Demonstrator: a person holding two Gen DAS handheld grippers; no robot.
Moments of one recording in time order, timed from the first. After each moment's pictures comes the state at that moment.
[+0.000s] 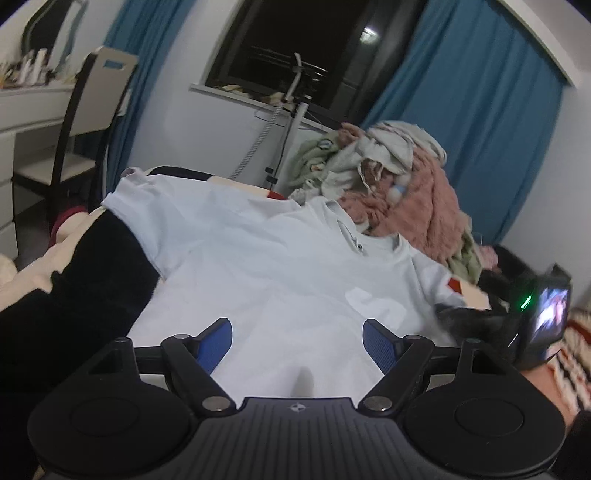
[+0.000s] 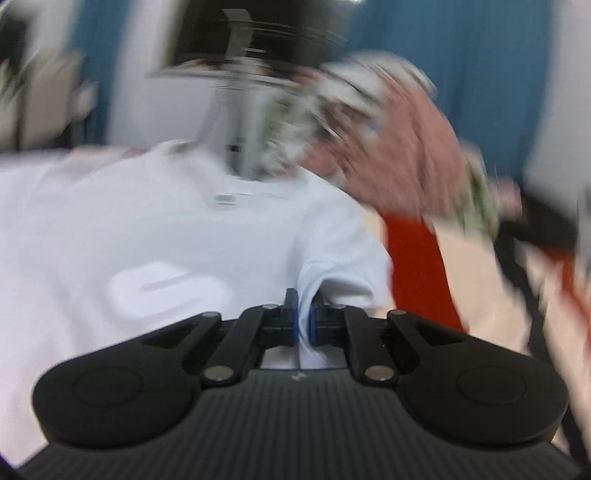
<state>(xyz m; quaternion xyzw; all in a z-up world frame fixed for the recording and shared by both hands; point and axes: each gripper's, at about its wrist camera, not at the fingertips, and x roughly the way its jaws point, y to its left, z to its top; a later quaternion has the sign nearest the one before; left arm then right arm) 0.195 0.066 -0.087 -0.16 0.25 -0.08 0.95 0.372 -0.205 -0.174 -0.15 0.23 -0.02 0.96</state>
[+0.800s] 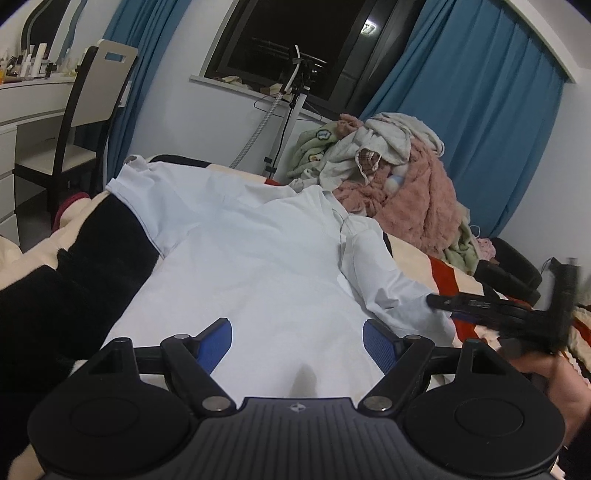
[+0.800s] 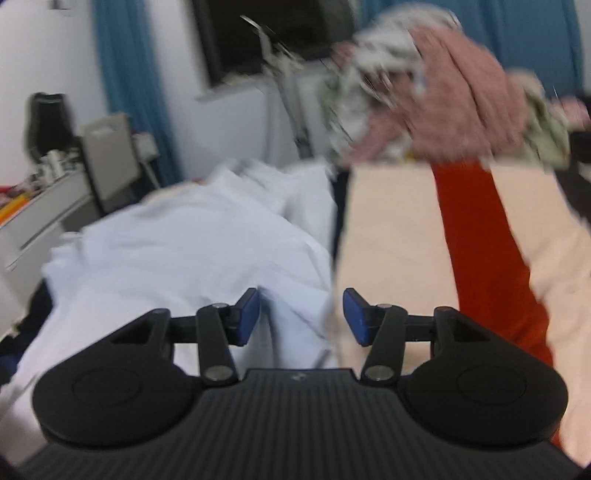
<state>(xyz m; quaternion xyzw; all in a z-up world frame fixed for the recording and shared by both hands) 0.172 0.052 -0.086 -0.16 0.27 -0.08 0.95 0.365 -0.292 -0.156 0.11 0.30 0.09 0.94</state>
